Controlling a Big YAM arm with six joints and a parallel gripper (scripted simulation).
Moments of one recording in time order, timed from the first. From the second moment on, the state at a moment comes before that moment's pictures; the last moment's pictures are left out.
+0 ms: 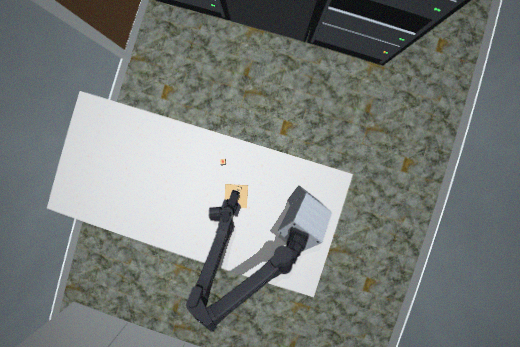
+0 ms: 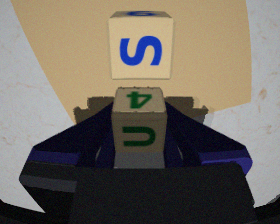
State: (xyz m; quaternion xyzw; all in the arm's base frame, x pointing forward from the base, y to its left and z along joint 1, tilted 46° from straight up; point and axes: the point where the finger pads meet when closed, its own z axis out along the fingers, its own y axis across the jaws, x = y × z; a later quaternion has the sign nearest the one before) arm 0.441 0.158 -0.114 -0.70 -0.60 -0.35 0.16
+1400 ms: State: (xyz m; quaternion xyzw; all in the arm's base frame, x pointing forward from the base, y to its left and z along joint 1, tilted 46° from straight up) arm 0.441 0.158 -0.115 -0.70 -0.60 -0.35 0.16
